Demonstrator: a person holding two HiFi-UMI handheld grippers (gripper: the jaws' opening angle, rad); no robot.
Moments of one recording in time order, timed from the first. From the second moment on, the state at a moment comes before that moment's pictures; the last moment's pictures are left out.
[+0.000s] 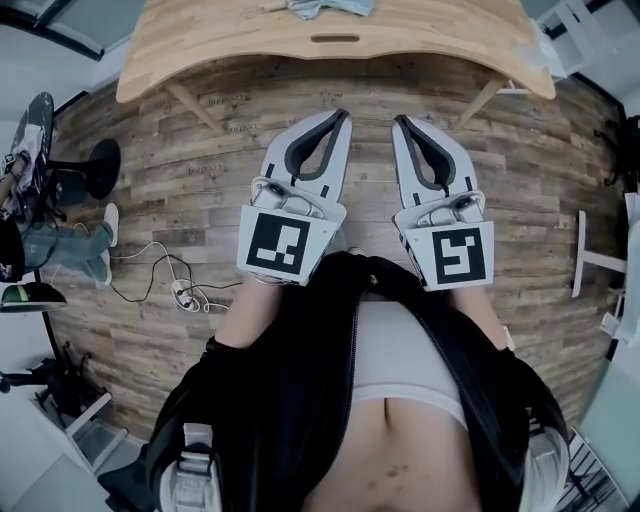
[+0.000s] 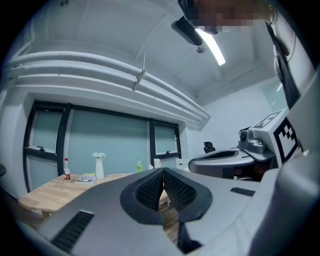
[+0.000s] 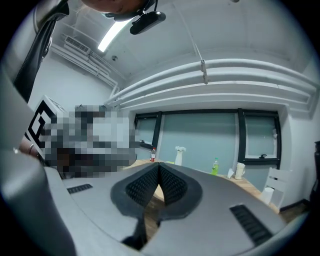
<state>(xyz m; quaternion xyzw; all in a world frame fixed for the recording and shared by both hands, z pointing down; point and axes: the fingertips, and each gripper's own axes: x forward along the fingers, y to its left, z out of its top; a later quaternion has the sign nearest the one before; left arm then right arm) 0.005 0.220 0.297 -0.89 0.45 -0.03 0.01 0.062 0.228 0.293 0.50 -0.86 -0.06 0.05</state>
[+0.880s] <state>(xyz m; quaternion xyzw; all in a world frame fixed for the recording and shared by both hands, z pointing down) 0.016 0.284 0.279 -0.89 0.45 -0.01 0.02 0.070 0.293 0.283 0.49 -0.87 -0.06 0.04</state>
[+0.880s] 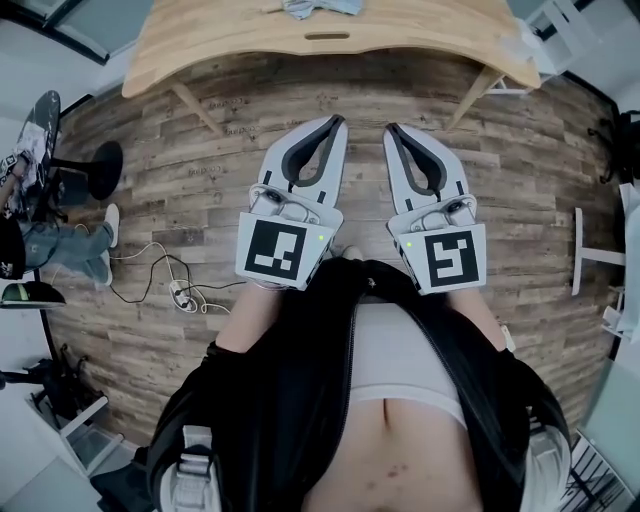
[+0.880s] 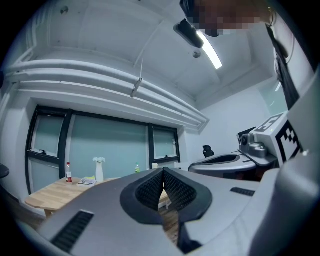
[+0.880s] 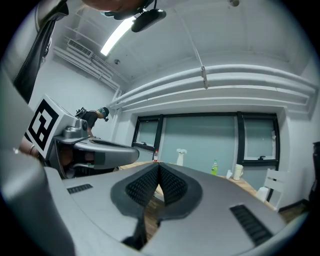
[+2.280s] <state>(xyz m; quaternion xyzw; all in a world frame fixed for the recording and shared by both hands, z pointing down) -0.024 0.296 0.280 -0.90 0.44 -0.03 0.02 0.019 0.305 0.285 0.48 -0.87 -0.05 0.06</state>
